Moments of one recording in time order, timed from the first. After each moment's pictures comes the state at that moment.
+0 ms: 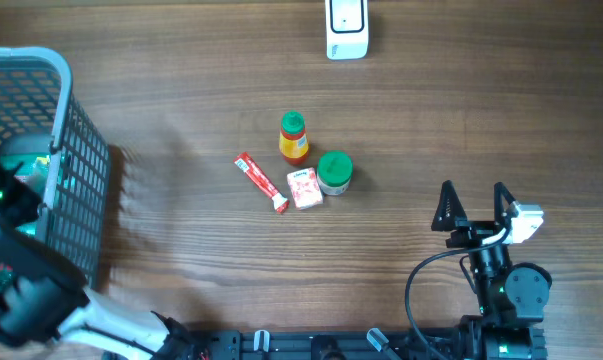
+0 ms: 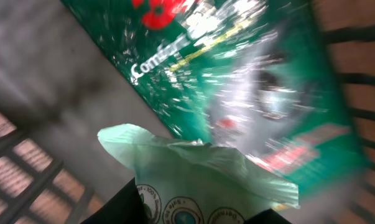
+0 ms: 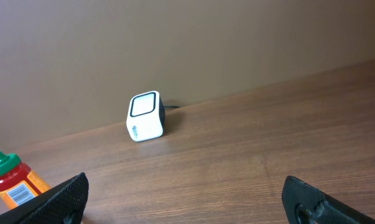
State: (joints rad) left arm 0.80 1.83 1.57 -1.20 -0.10 -1.73; right arm -0.05 0.02 0.01 0.00 -0.12 0.28
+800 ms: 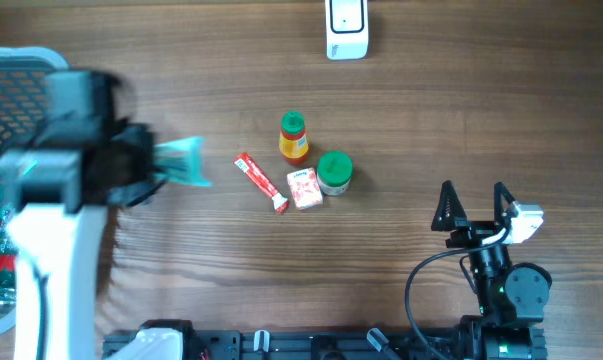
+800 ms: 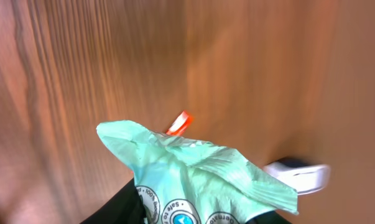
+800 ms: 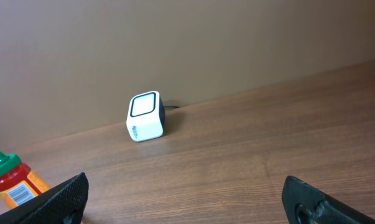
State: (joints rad) left arm -0.04 1.31 1.57 -1.43 -0.07 -1.51; right arm -0.05 0.02 0.01 0.00 -0.12 0.28
